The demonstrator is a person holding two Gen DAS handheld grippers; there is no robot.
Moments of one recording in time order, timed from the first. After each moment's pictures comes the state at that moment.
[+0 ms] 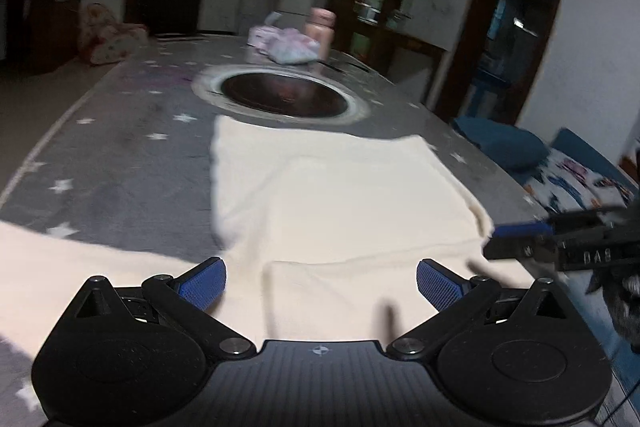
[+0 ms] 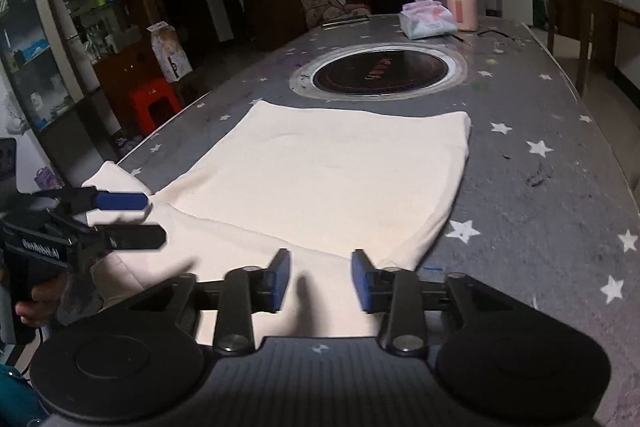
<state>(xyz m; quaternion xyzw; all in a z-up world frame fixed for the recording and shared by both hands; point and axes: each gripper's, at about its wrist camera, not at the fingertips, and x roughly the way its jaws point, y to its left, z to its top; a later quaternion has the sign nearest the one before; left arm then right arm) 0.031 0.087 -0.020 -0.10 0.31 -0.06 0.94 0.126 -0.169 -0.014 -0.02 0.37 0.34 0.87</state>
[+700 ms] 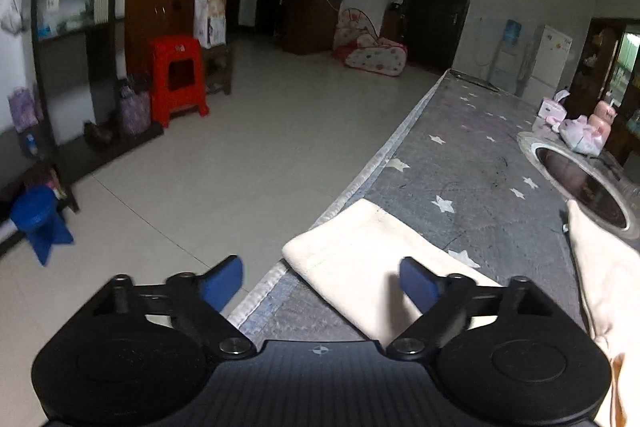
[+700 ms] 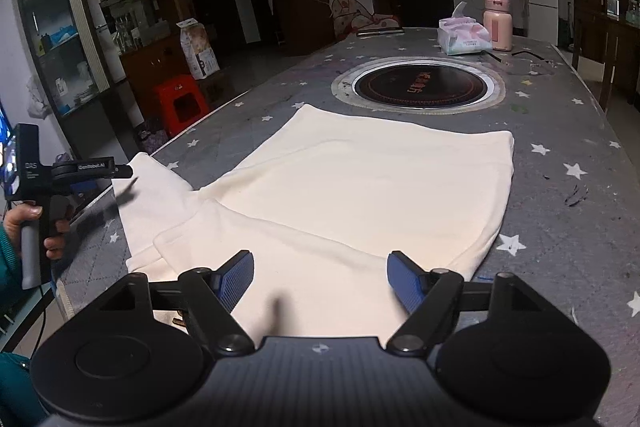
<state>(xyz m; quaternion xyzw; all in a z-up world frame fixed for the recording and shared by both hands) -0.008 0.248 -0.045 -0.20 0.28 0.30 0.89 0.104 -0.146 -0.006 -0.04 0.34 0.37 0.86</state>
